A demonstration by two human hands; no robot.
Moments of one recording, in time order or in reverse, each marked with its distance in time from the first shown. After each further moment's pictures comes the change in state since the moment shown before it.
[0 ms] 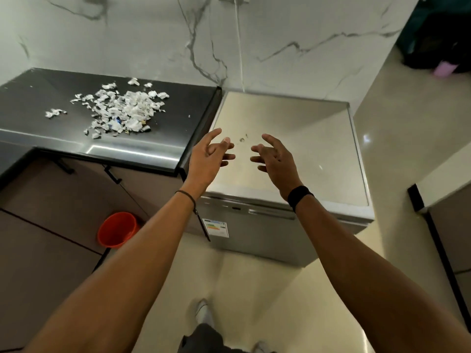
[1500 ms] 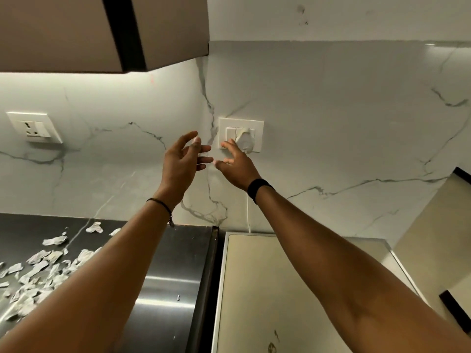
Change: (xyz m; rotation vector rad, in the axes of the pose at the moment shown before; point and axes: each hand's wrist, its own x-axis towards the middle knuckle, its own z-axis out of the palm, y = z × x) left_hand 0.535 0.137 -0.043 -0.051 -0.025 0.313; right_hand 0.550 -0.156 0.114 -0.402 -0.028 -0.265
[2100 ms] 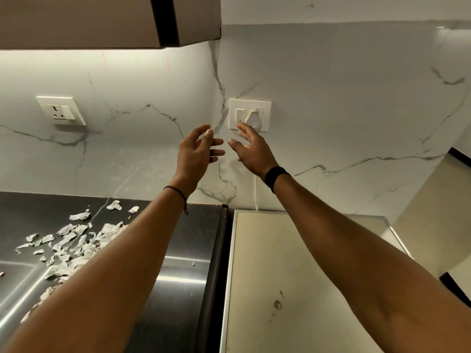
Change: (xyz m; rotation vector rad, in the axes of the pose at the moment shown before) left_hand -0.056 0.010 -0.013 0.036 -0.035 -0.022; right_hand -0.068 -0.028 -0.003 0.059 0.118 -0.040
